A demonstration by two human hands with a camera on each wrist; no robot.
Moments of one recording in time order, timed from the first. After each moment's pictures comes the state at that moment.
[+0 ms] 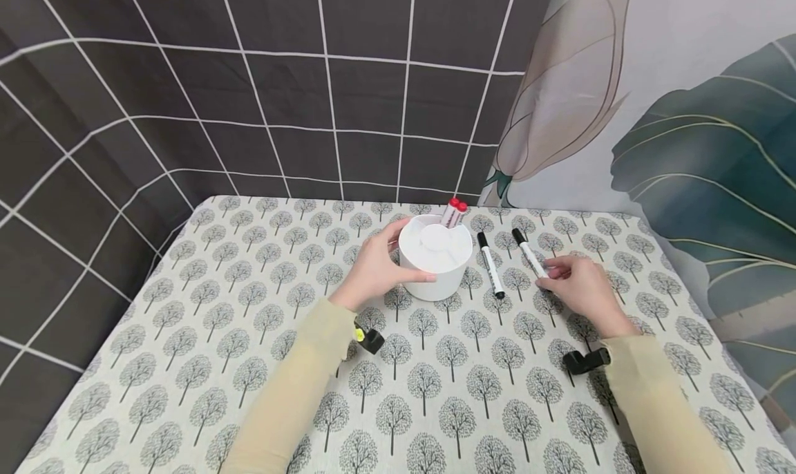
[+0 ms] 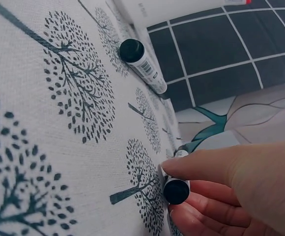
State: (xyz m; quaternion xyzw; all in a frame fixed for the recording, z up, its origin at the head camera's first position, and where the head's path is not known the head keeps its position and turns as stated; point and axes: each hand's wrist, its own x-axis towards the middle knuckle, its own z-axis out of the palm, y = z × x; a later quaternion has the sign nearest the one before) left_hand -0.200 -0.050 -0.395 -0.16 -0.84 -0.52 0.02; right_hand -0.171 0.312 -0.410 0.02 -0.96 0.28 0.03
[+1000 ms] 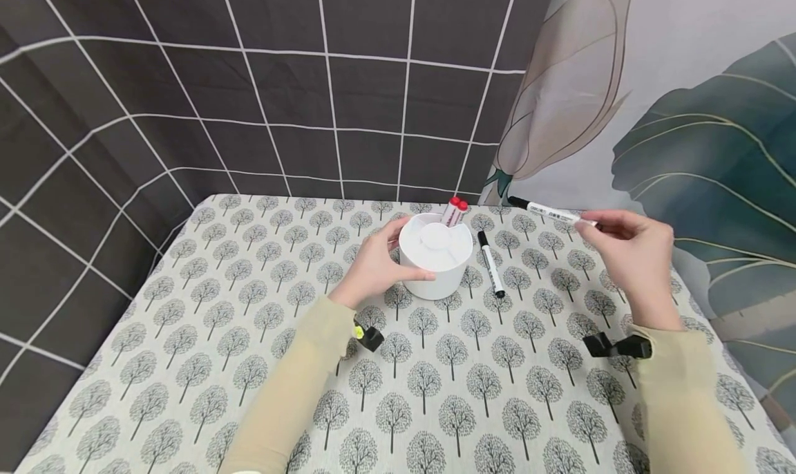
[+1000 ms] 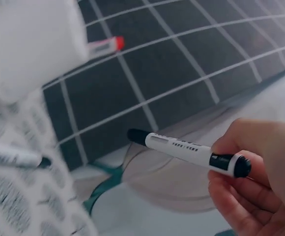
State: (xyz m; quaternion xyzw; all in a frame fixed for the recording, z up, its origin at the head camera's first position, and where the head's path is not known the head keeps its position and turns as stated) left_hand -0.202 -0.051 -0.394 -0.18 -0.83 -0.53 0.02; right_hand -0.159 0.305 -0.323 -0.09 -0.85 0.48 0.21
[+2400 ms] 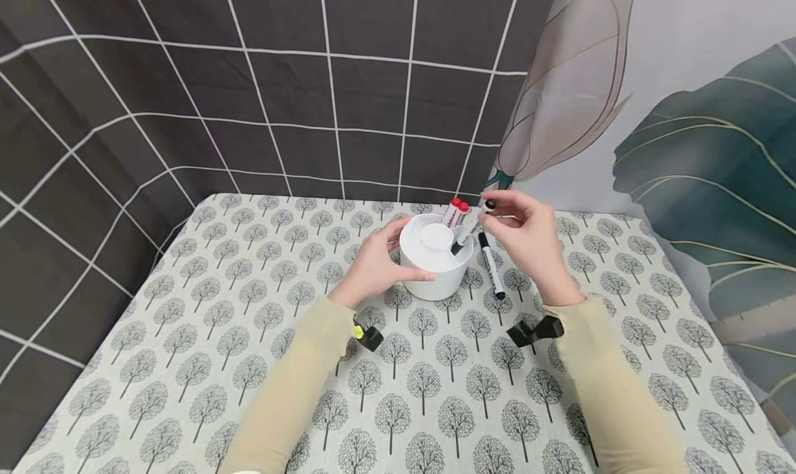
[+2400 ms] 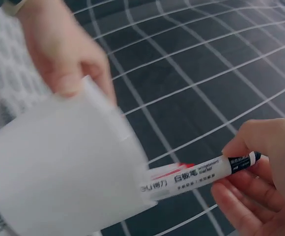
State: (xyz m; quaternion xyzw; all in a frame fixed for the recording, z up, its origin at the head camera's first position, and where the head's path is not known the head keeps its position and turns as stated) left_hand -0.203 -0.052 -0.395 -0.17 -0.83 -0.53 0.01; right_hand -0.175 0.182 -0.302 0.11 -0.80 0.57 0.16
